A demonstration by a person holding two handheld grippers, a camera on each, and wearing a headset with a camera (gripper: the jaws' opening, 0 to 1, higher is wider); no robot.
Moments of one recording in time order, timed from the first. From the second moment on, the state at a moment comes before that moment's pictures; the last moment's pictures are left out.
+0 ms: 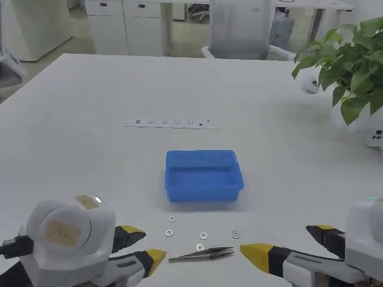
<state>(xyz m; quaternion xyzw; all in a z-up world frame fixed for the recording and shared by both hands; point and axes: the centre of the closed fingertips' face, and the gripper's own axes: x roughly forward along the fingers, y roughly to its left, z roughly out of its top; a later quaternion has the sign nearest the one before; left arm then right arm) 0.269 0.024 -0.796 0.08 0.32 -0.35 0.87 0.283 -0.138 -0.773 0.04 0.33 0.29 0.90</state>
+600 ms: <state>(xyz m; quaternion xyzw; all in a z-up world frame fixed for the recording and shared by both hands) 0.280 0.007 -0.872 0.16 0.39 -0.42 0.81 0.269 -0.121 -0.792 0.04 0.35 0.32 0.88</state>
